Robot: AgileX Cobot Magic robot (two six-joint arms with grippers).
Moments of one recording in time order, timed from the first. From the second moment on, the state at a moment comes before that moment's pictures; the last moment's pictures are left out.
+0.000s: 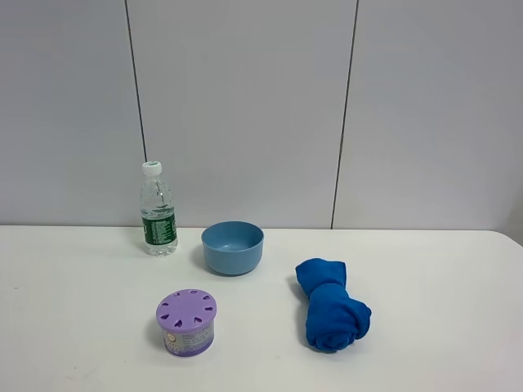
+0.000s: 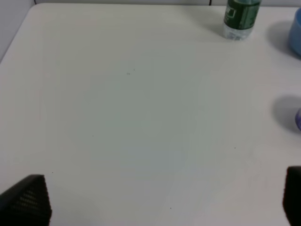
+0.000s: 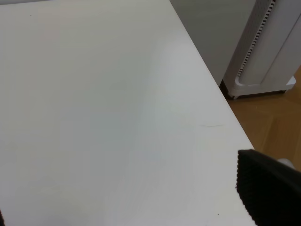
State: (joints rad) left arm 0.10 -0.01 -0.51 -0.05 1.05 0.03; right arm -0.09 0.00 -0.50 -0.05 1.07 -0.01
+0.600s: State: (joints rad) left arm 0.10 0.00 -0.53 -0.09 1.01 0.03; right arm -0.09 0.00 -0.50 -0.05 1.07 -0.01
